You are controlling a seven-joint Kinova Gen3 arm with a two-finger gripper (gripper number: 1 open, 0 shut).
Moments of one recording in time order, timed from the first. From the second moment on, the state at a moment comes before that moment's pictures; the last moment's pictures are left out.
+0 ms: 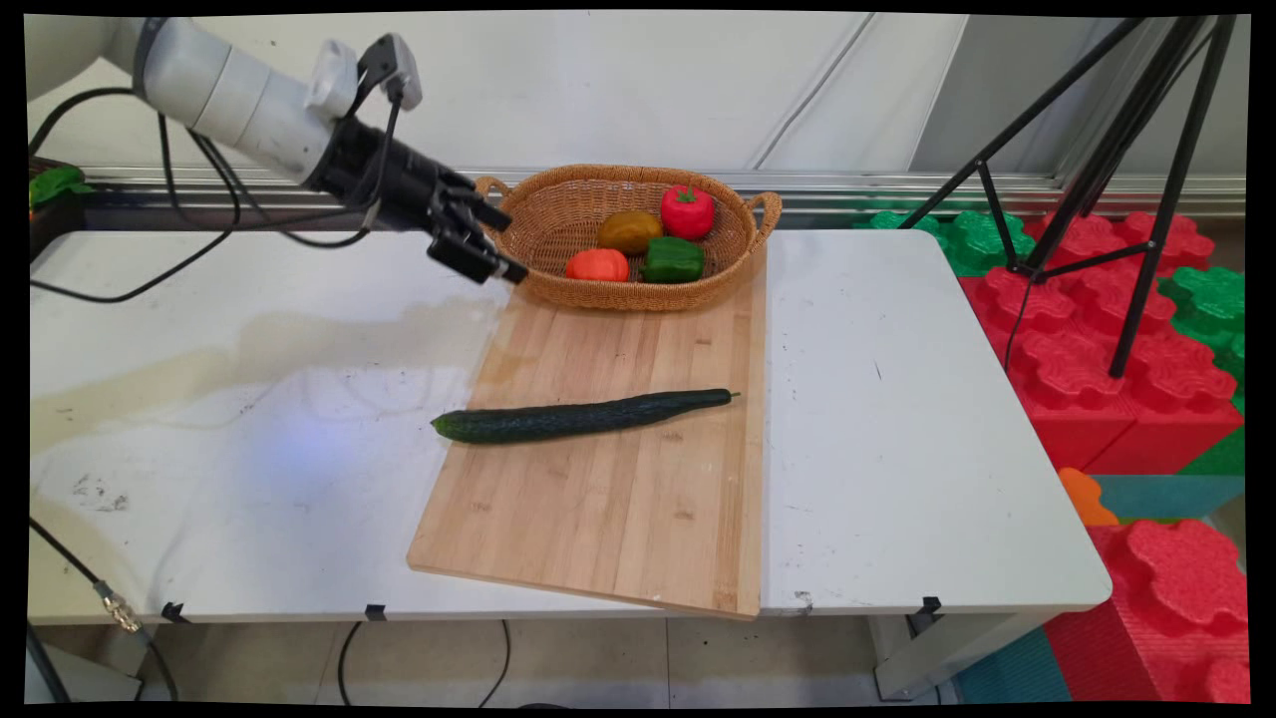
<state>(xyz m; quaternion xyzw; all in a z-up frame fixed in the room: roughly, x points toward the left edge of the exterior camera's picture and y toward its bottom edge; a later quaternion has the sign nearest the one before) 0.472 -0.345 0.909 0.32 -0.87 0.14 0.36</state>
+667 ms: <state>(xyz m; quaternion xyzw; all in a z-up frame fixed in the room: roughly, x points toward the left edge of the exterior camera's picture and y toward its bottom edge) 0.454 -0.432 0.907 0.33 -0.86 0.18 0.35</state>
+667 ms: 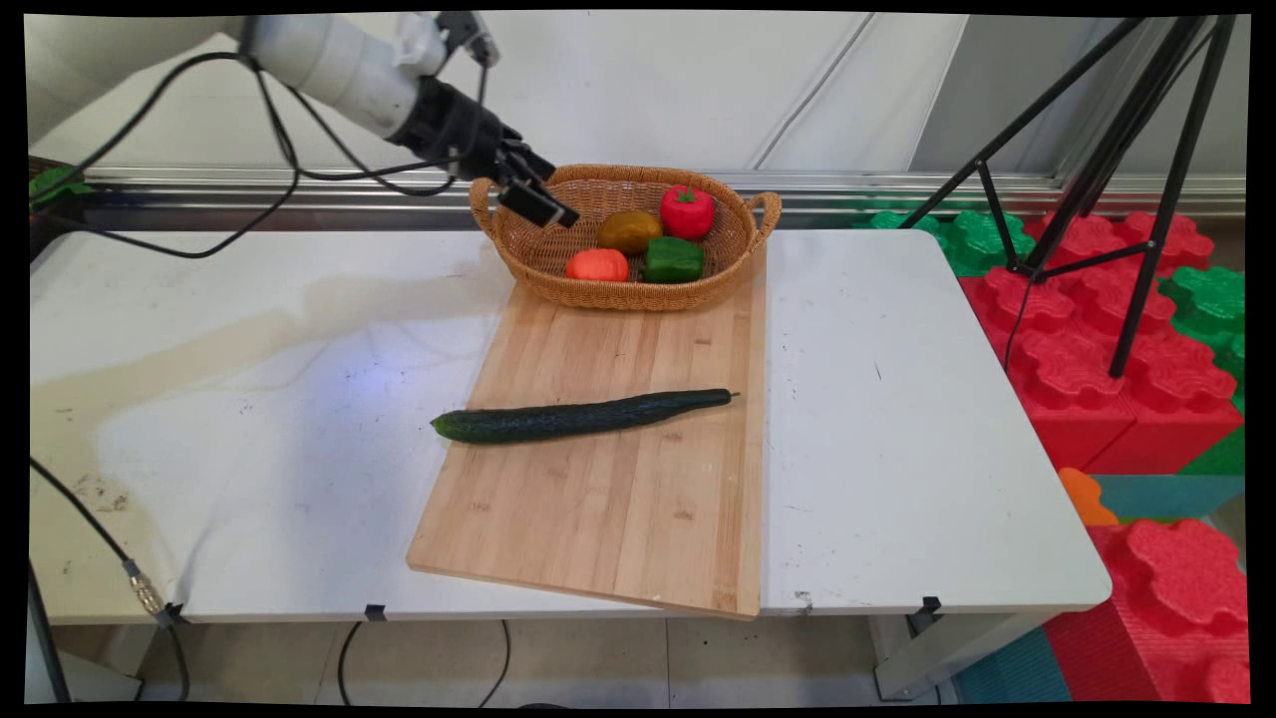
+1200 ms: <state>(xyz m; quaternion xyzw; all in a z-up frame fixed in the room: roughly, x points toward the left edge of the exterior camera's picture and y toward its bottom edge) 0.427 -0.489 0.878 0.33 -0.87 0.19 0.32</state>
